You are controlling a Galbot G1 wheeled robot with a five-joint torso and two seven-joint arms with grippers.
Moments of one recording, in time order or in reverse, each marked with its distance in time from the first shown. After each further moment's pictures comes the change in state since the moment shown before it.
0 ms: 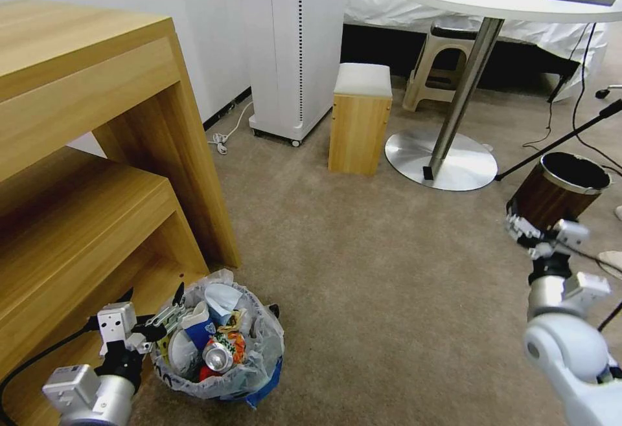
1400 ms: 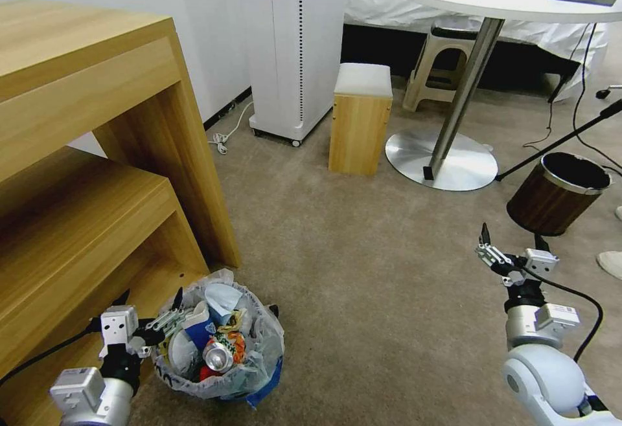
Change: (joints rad) left arm 0.004 0.025 0.009 0.031 0.076 0.010 -0.005; right arm -0.035 0.033 -0.052 0.072 -0.094 0.074 0.007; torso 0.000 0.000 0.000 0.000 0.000
